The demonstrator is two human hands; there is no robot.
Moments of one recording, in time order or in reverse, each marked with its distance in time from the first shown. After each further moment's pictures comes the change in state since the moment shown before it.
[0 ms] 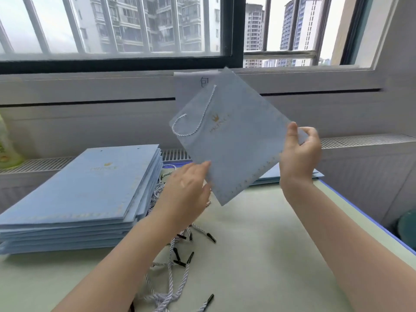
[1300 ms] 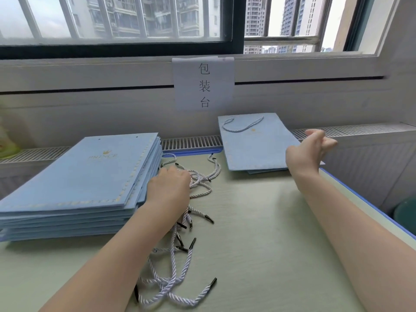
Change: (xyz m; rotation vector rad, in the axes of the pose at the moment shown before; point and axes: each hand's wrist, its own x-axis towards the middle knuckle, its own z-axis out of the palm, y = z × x) left_hand -0.003 -0.014 0.001 0.411 -0.222 -0.274; right_hand 0.021 0.043 -0.022 -0.590 -0.071 0.113
